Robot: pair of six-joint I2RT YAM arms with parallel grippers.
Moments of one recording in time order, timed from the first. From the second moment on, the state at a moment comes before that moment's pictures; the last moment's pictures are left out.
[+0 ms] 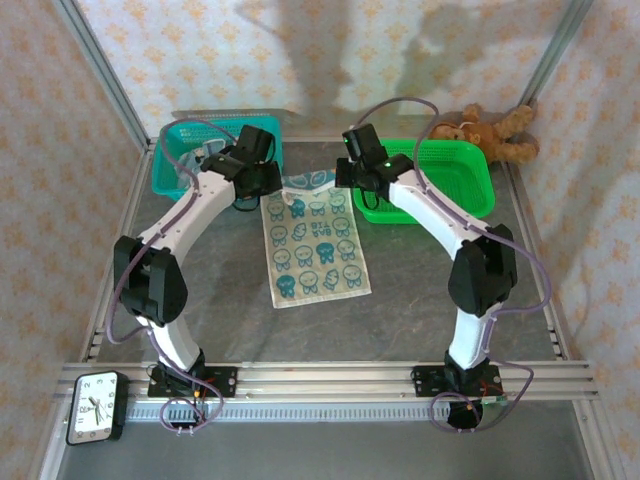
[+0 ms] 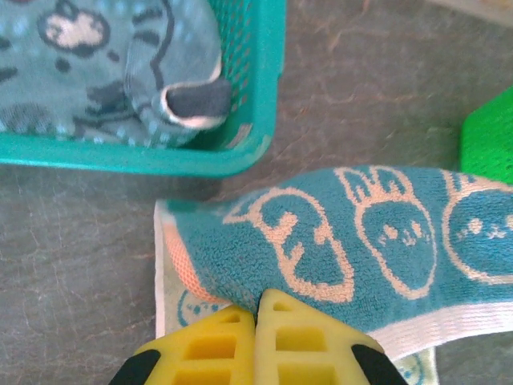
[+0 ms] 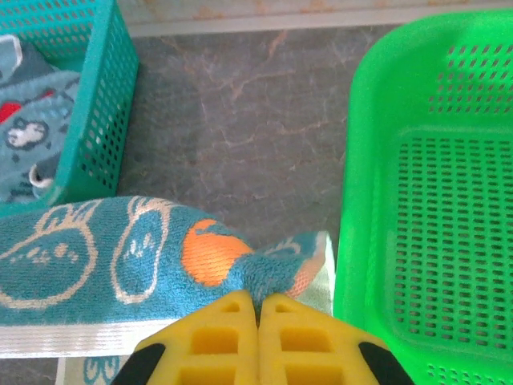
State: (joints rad) left arm -0.31 1.75 1.58 -0.79 -0.08 -0.57; right arm 0.54 1.85 1.69 -0.62 0.12 0.41
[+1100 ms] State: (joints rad) left arm -0.49 1.35 0.94 -0.62 -0.01 -0.91; right arm 0.64 1.57 1.12 -0.56 -0.01 0.52
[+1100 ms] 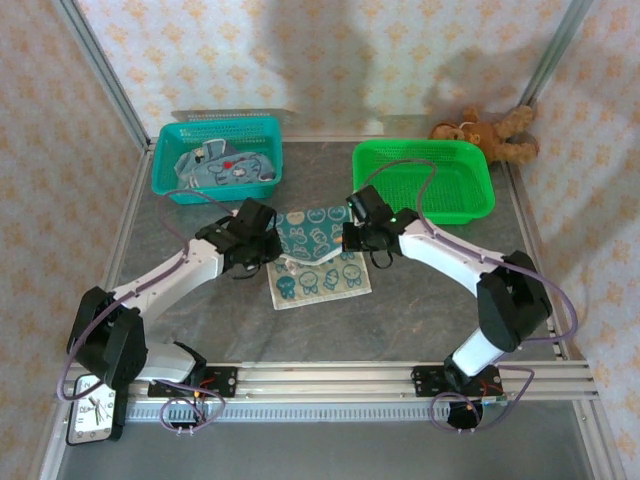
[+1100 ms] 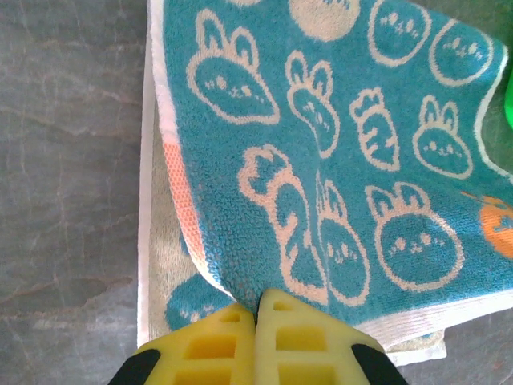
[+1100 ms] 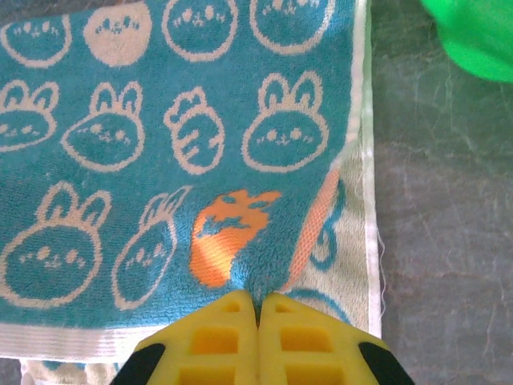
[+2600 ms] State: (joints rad) left arm -0.67 1.35 0.66 -0.47 -0.03 -1.07; right arm 0.70 1.50 0.81 -0.46 -0.02 0.66
